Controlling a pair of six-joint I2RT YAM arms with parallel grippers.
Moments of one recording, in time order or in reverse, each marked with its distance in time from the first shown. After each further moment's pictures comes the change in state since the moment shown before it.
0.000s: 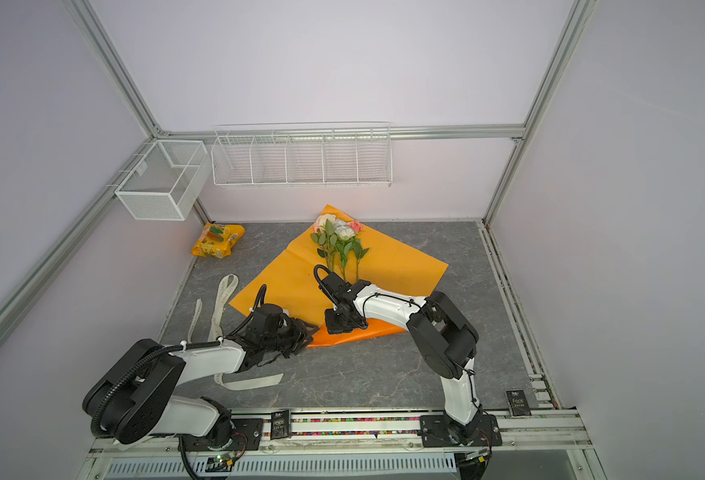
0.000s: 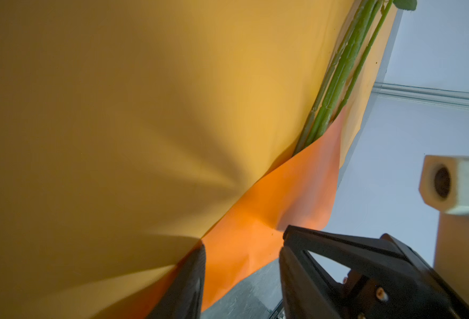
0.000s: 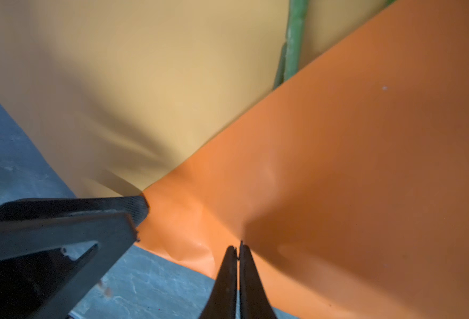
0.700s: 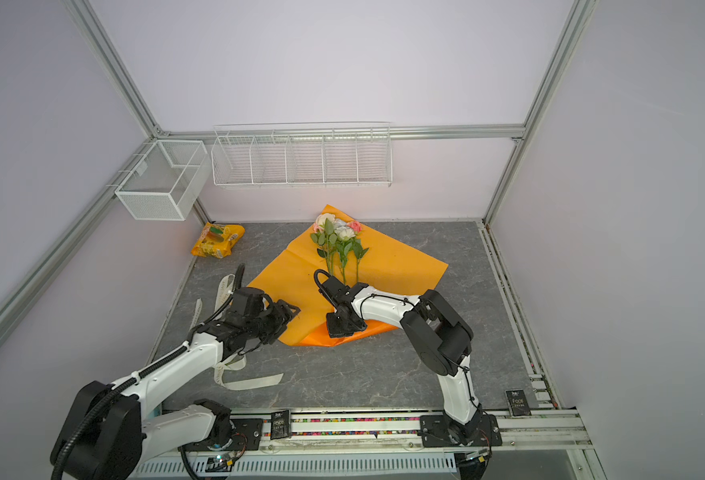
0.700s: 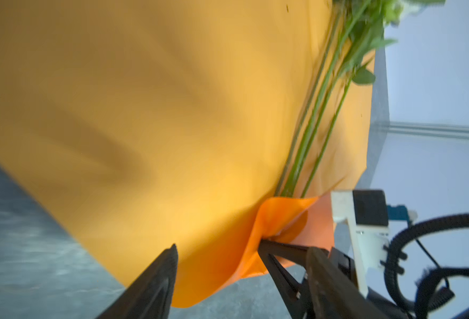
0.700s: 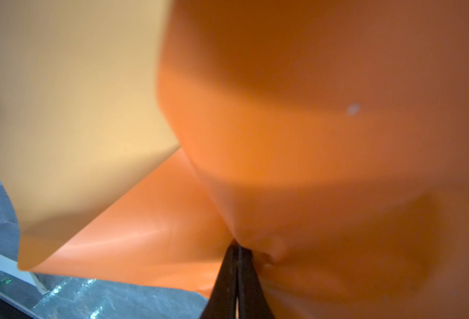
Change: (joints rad) left arm 0.186 -0.265 0.188 -0.544 -0.146 0.241; right arm 0.001 0.042 -0.012 0.008 0.006 0.012
